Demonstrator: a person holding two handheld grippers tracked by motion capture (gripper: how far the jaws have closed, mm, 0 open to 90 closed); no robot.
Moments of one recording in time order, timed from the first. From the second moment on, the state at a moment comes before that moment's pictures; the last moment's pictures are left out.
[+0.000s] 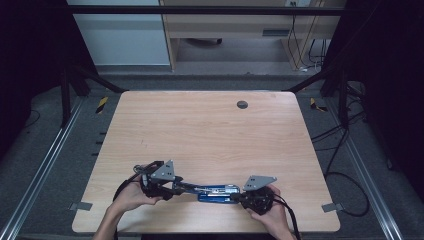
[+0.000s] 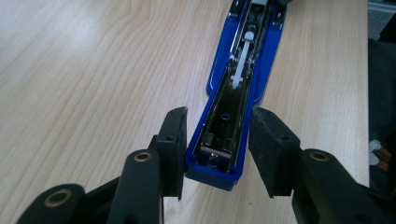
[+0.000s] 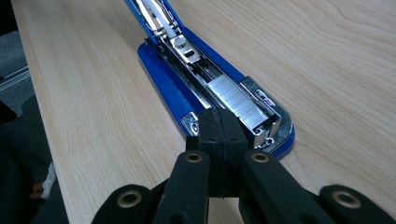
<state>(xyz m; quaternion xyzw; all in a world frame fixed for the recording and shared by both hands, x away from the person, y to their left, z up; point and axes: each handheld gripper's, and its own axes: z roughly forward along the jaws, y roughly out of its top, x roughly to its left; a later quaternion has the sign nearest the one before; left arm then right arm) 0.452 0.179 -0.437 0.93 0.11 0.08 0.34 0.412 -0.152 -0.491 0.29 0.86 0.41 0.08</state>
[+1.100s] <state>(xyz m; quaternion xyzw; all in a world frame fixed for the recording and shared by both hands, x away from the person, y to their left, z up) 0.450 0.171 -0.421 0.92 0.11 0.08 0.36 0.412 -0.151 -0.491 0.29 0.86 0.41 0.08</state>
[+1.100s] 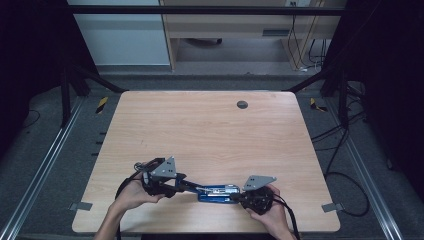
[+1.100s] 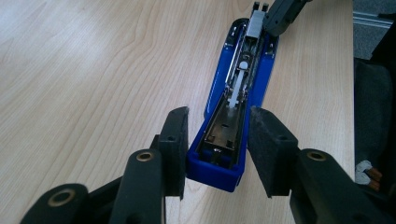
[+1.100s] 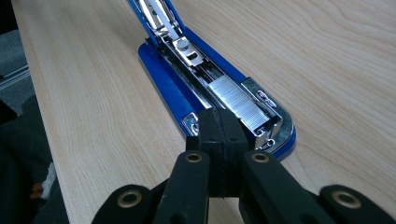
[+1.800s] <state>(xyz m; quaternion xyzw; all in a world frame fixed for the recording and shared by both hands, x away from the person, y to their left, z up) 0.450 0.168 -0.417 0.92 0.10 0.08 0.37 0.413 -0.148 -0.488 0.29 0.86 0.41 0.08</state>
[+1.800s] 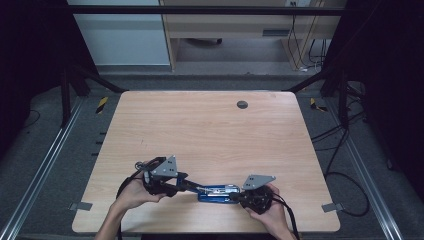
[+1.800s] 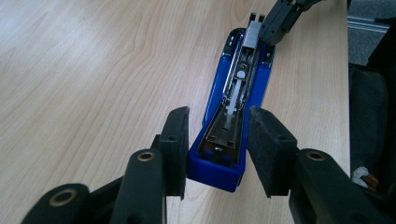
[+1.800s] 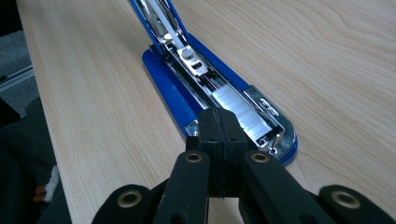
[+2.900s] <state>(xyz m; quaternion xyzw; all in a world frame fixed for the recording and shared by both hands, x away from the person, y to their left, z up) 0.449 0.161 -0.409 0.92 0.10 0.08 0.37 0.429 -0.080 -0.460 0.25 0.83 0.49 0.05</state>
